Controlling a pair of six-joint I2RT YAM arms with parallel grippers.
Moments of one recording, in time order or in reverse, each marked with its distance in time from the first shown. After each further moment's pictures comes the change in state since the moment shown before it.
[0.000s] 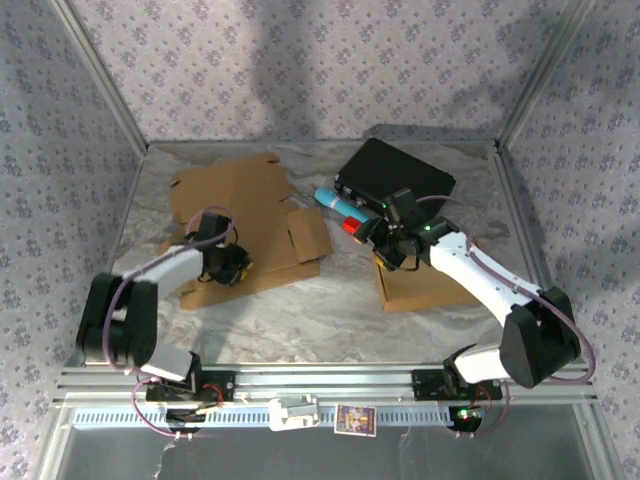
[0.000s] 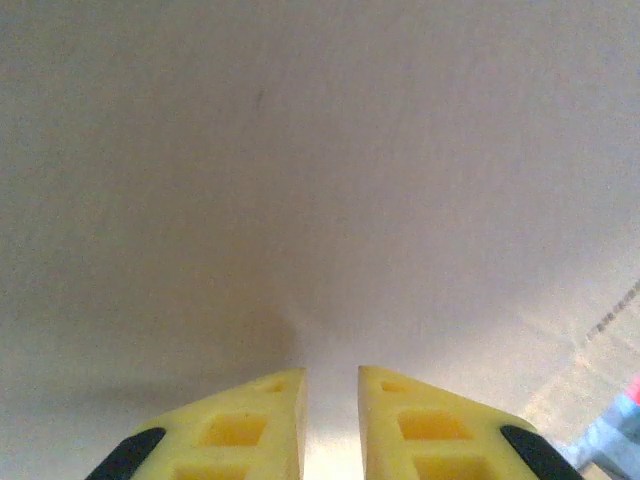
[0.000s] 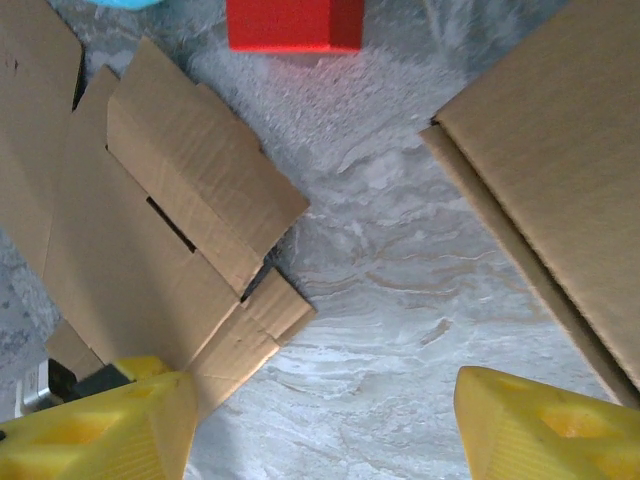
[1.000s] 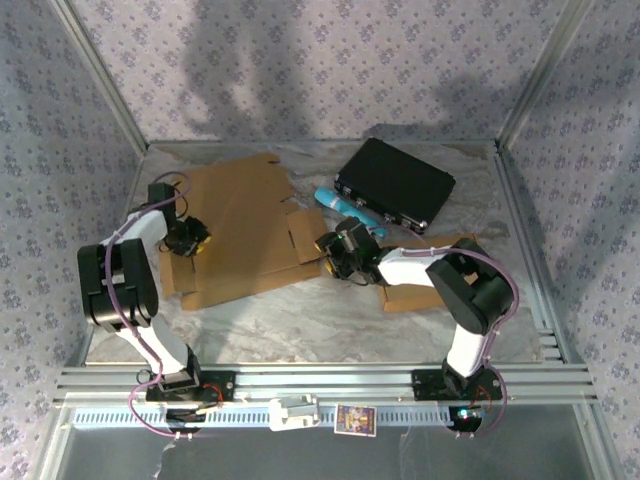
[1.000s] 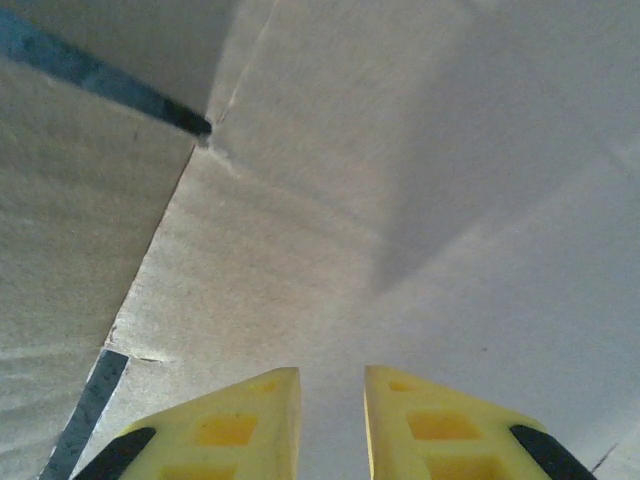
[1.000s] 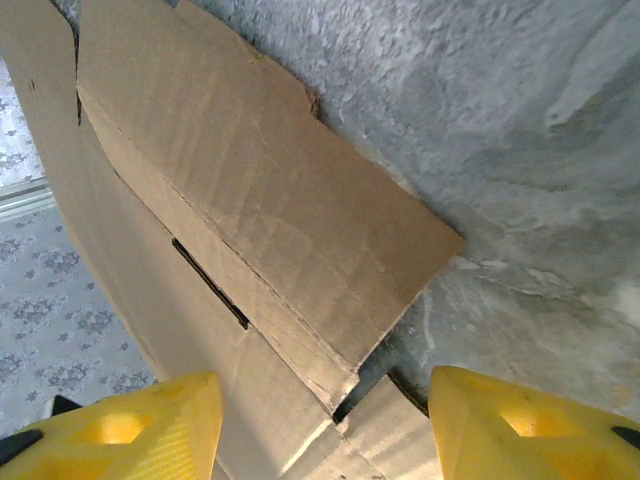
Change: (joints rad) left arm 0.402 0.303 0.351 -0.188 0.064 0.505; right arm 0.203 0.395 -0.173 0.841 0.105 0.447
